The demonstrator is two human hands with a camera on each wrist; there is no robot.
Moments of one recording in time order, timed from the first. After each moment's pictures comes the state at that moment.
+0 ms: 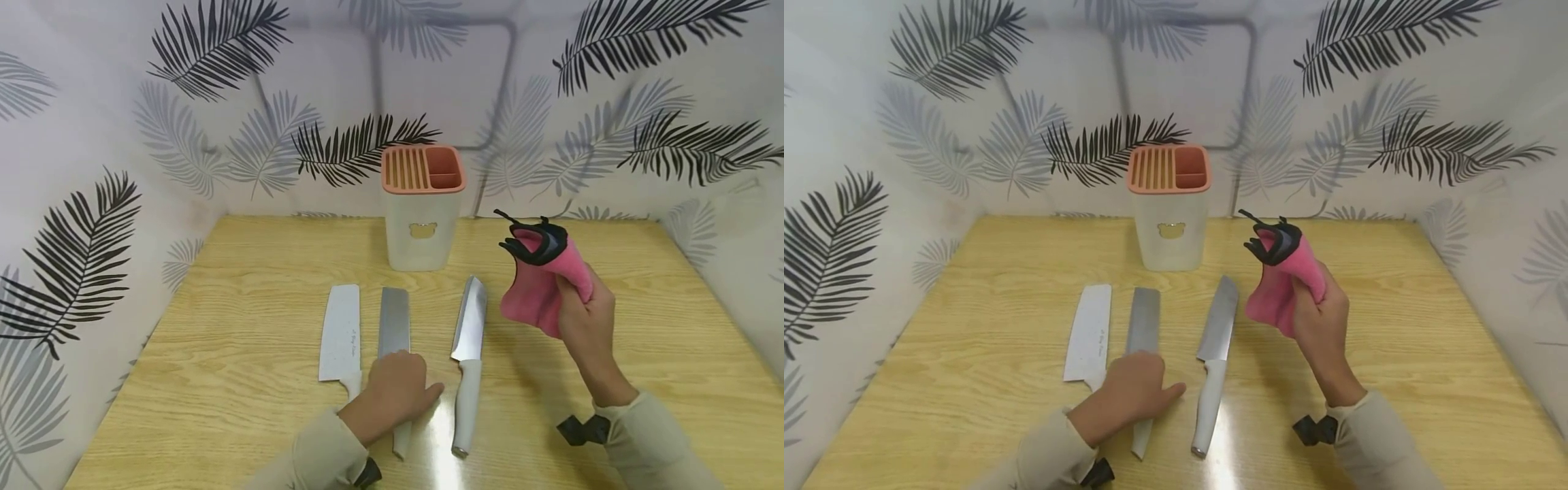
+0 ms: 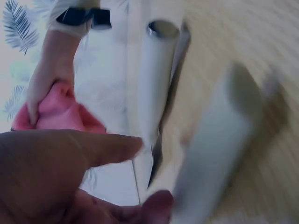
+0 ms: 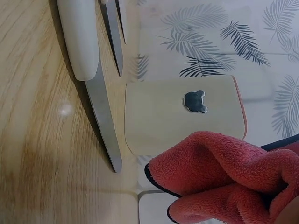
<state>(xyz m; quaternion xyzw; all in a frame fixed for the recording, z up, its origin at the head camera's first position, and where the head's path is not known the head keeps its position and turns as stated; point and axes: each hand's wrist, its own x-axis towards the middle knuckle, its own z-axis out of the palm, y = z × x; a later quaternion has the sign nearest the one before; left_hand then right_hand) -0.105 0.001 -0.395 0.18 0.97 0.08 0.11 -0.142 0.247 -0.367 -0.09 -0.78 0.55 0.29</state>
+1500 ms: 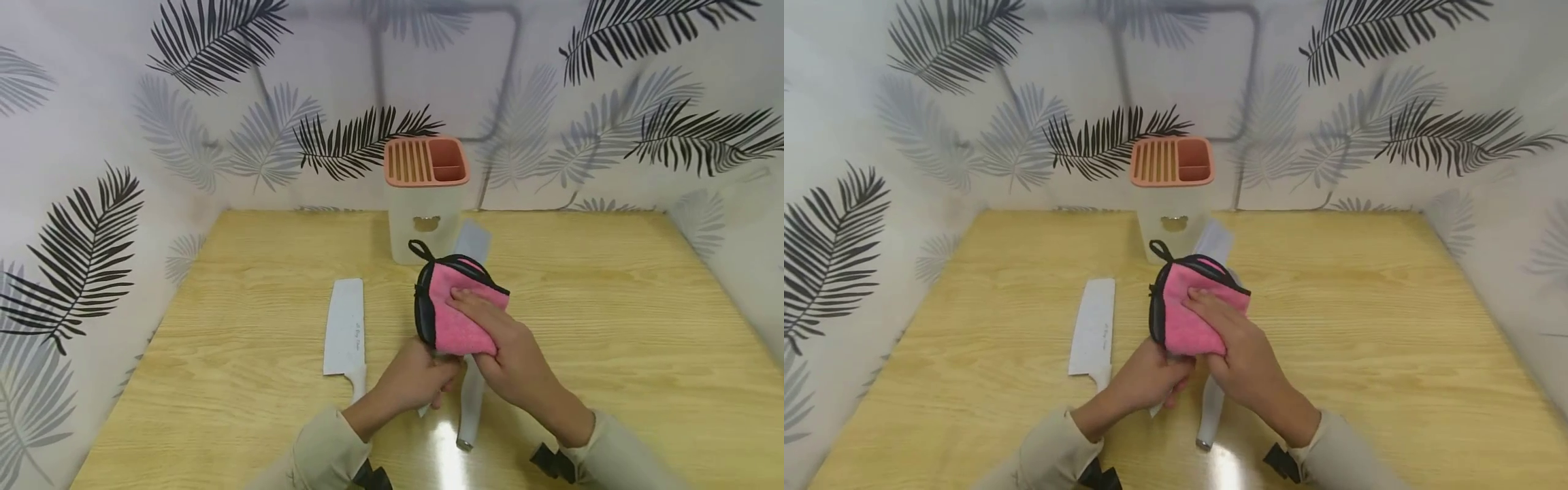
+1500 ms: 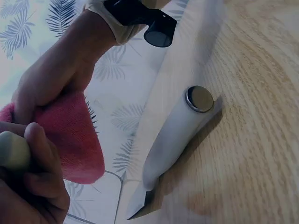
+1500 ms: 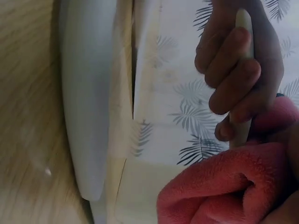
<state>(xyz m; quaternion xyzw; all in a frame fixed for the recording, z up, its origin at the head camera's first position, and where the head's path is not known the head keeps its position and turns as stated) -0.109 0.003 -0.387 0.21 0.77 0.58 0.19 -0.105 0.170 -0.374 0.28 -0.87 0.34 0.24</state>
